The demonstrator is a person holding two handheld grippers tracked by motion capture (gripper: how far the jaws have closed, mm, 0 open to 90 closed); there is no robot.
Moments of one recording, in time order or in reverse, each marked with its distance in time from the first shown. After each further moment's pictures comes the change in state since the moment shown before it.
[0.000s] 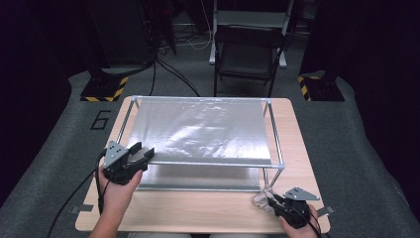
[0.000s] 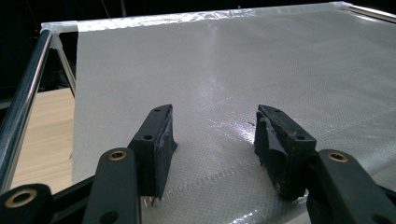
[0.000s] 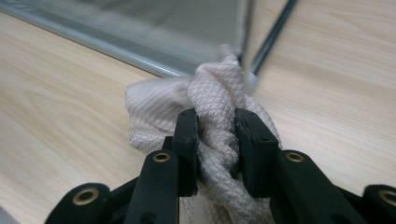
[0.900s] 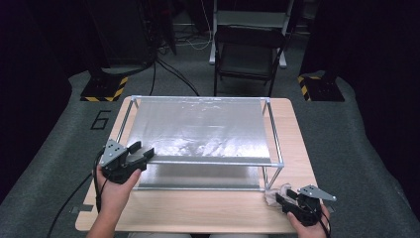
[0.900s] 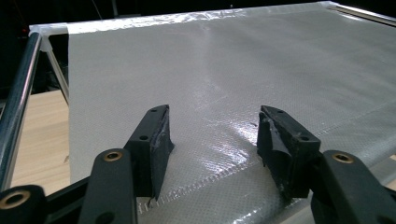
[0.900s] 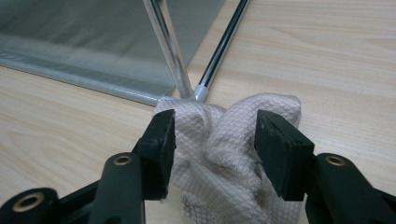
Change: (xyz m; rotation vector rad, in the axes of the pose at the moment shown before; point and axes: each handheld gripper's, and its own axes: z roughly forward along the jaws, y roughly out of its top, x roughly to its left) left arm 0.005 0.004 -0.001 0.011 -0.044 0.002; right arm -0.022 0.002 -0.016 -0.074 -0.046 0.120
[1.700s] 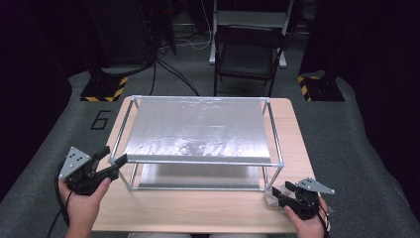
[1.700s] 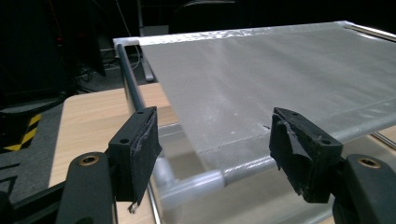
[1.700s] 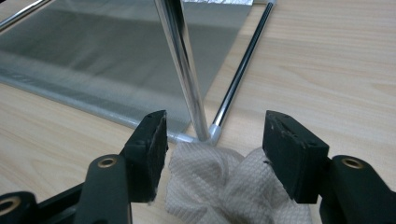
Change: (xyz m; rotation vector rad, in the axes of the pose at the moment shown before) left arm 0.033 -0.005 -0.068 -0.053 0.083 -0.014; right arm 0.009 0.025 -0.002 -0.045 0.018 -0.037
